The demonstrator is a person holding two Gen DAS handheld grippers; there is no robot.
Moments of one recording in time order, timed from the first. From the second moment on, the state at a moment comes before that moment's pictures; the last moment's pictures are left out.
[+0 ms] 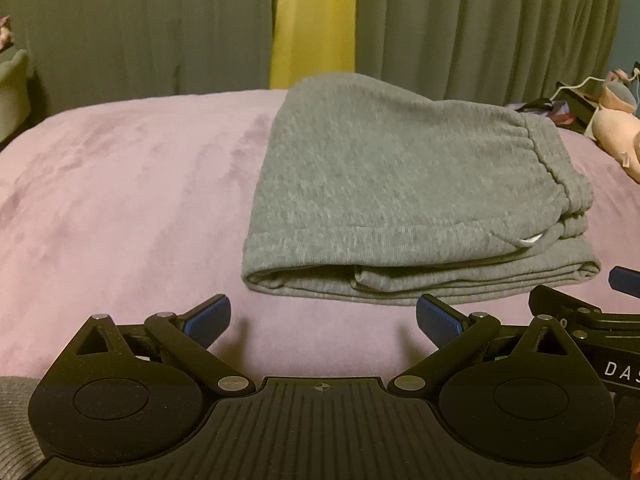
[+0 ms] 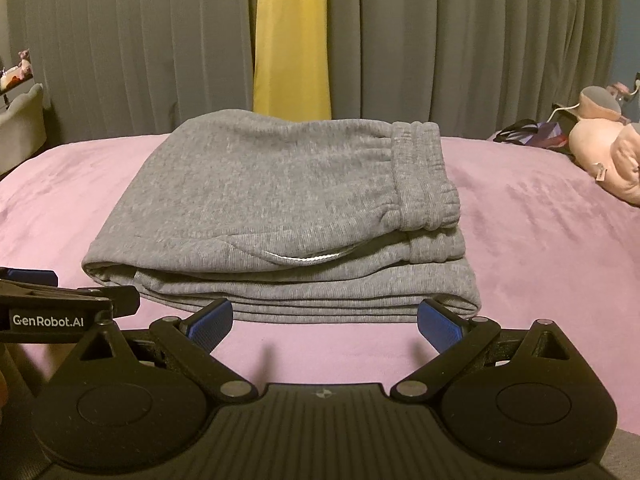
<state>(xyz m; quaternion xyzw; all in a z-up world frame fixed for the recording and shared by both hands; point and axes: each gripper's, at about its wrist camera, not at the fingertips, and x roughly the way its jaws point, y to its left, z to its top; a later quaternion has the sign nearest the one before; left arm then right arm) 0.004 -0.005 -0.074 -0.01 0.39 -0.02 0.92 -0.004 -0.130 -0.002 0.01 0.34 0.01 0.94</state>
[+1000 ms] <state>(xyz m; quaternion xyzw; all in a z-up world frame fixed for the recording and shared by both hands) 0.006 -0.007 -0.080 -0.01 0.41 -0.02 0.91 -0.005 -0.130 -0.003 0.01 0.34 0.00 0.94</state>
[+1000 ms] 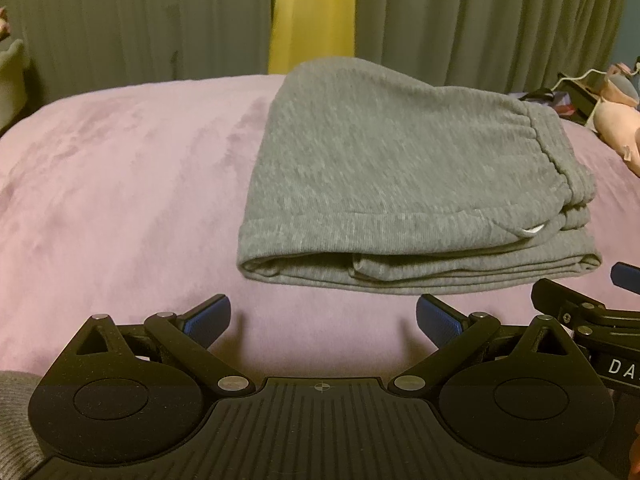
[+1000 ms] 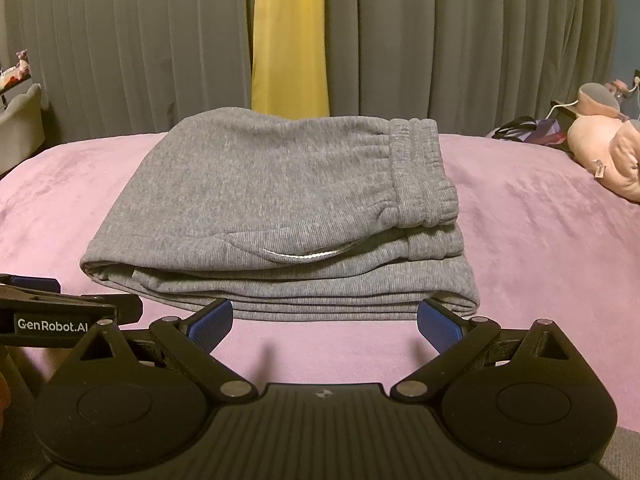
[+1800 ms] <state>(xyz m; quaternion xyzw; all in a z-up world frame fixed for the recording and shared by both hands) 0.007 -0.010 -0.082 0.00 0.41 -0.02 0.91 -0.006 -0.129 -0.005 0.01 0.34 0.00 0.94</state>
